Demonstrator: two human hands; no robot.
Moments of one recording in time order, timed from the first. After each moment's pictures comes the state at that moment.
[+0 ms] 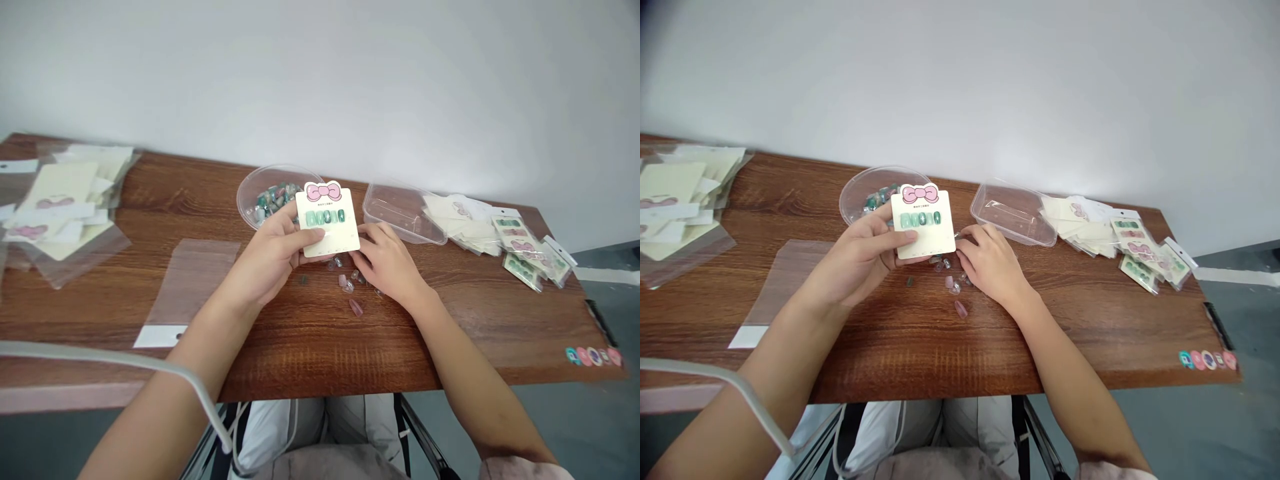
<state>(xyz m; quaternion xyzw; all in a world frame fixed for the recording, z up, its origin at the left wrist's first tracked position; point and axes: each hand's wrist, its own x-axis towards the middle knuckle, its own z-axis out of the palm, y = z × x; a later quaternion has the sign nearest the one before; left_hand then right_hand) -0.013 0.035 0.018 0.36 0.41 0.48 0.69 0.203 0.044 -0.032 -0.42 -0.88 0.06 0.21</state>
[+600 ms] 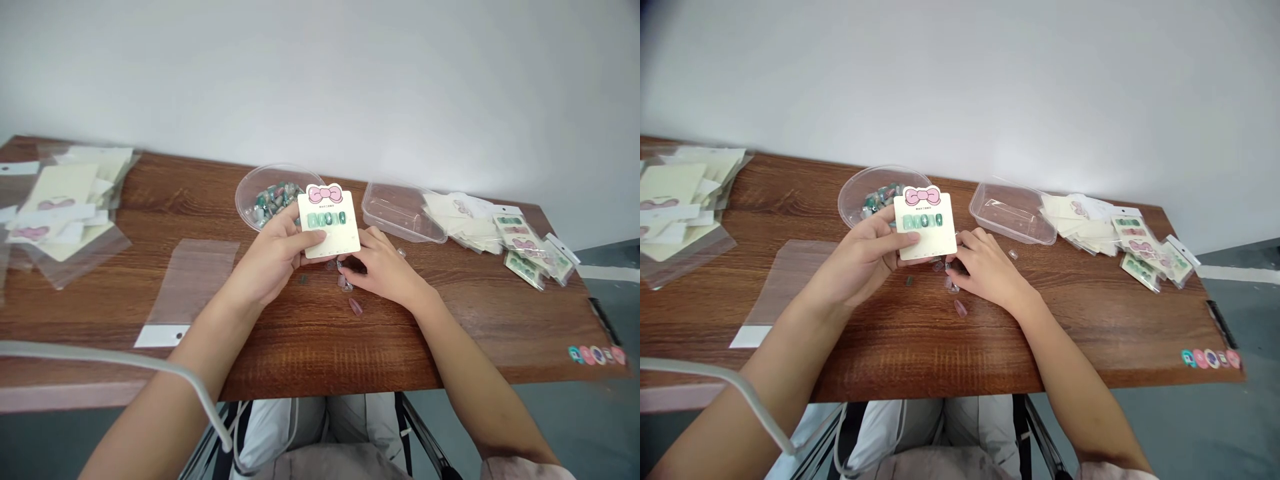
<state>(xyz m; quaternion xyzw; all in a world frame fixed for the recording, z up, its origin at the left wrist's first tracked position) -0.011 0.035 0.013 0.36 0.39 0.48 0.69 0.199 0.041 -0.026 -0.40 -0.89 0.15 0.16</state>
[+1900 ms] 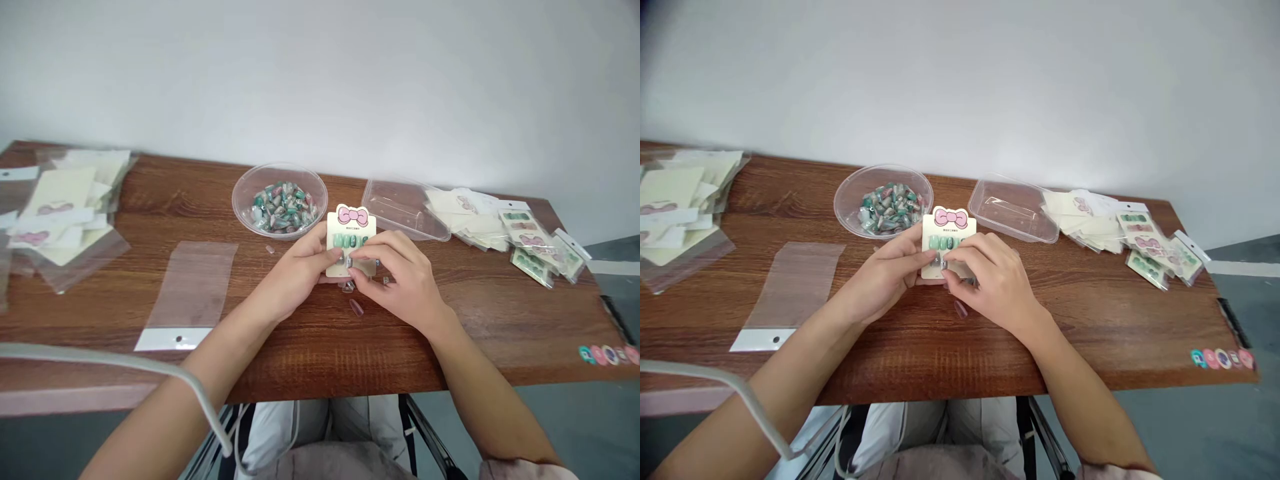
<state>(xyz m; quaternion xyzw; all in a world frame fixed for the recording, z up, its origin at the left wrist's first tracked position) 0.008 0.020 0.002 0.38 0.36 0.41 0.75 0.197 0.013 -0.006 -0.37 -0.84 0.04 0.39</state>
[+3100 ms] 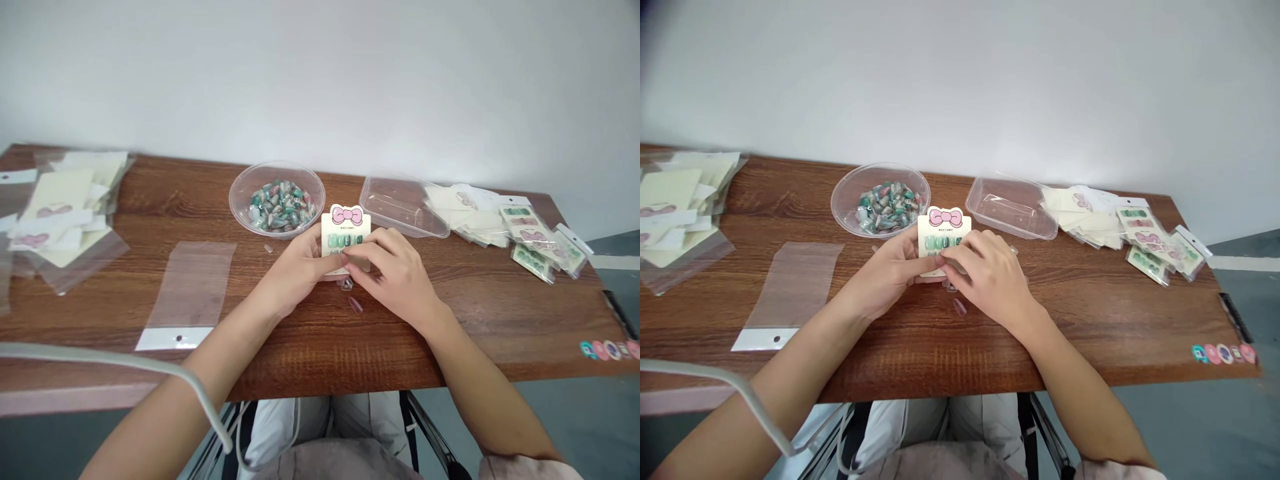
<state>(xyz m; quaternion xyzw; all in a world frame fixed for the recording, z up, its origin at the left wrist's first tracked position) 0.012 0.026 -0.003 0.40 0.37 0.42 0.73 0.198 0.016 -0.013 -0.39 -0.86 0.01 0.34</state>
